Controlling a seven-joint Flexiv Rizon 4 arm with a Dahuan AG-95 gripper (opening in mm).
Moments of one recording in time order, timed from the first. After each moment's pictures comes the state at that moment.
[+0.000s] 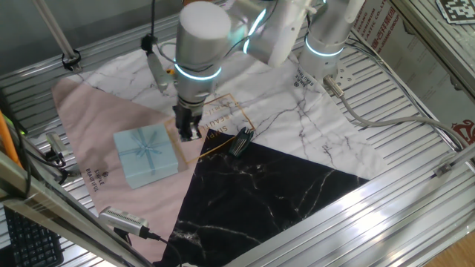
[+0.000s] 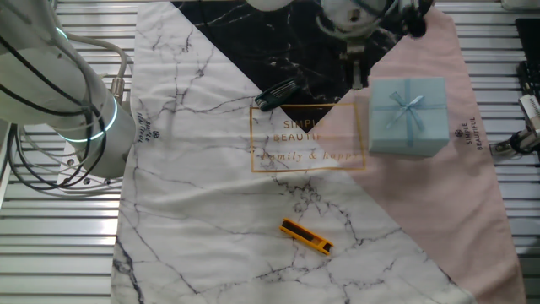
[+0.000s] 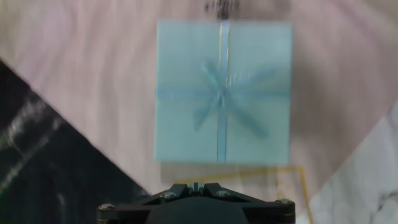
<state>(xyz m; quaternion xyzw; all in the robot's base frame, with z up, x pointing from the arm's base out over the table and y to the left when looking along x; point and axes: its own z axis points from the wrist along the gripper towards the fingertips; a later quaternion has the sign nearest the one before) 0.560 0.093 0.132 0.02 0.99 -0.01 0.11</state>
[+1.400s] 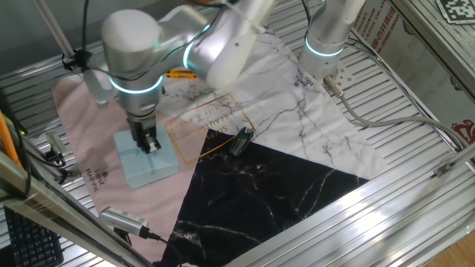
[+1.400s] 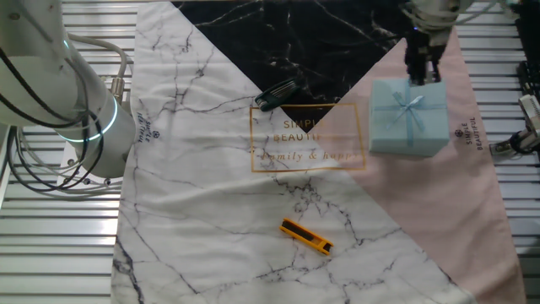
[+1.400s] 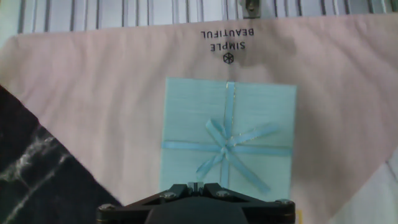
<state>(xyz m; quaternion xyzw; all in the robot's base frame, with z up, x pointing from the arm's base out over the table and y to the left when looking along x) 0.662 0.084 0.131 -0.05 1.00 -0.01 0.08</state>
